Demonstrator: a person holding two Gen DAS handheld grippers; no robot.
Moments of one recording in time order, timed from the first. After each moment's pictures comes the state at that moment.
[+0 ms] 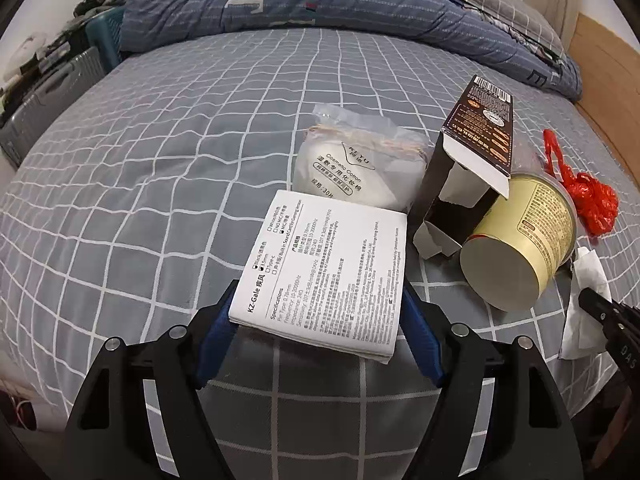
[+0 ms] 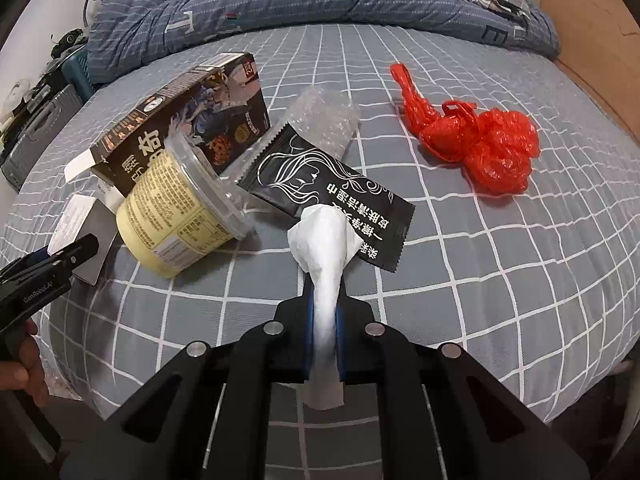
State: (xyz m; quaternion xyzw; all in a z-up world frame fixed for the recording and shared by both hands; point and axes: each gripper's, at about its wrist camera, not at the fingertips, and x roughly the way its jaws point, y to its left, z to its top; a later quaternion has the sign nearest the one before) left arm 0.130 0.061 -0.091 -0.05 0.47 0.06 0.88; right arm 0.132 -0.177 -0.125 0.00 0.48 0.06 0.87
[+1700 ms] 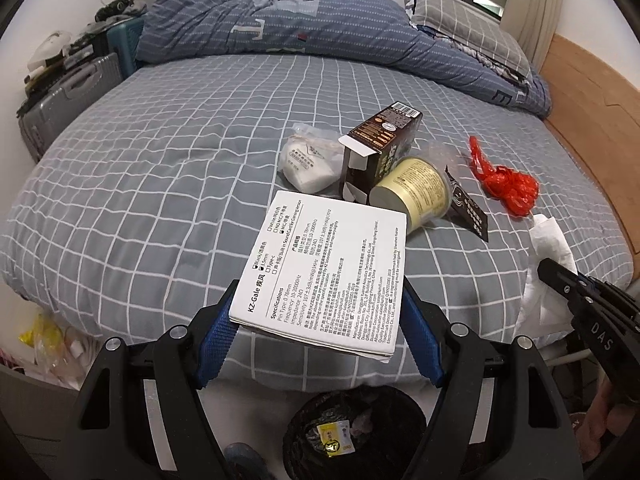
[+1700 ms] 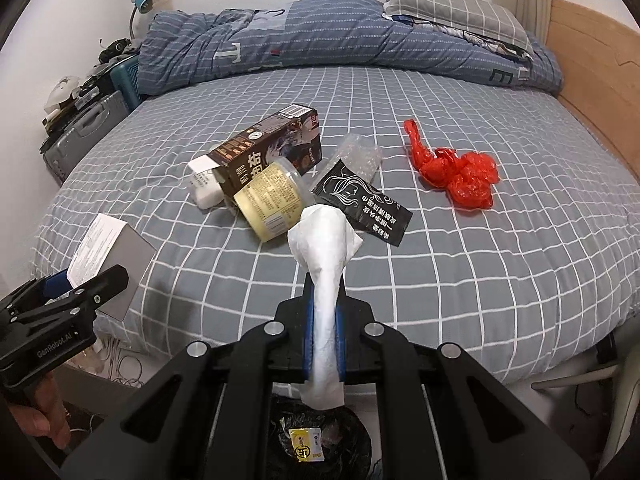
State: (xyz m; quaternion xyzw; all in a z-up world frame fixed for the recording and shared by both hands) left arm -0.001 0.020 -0.020 -0.07 0.44 0.05 0.89; right arm 0.027 -0.169 -0.046 -0.01 0.43 0.10 0.90
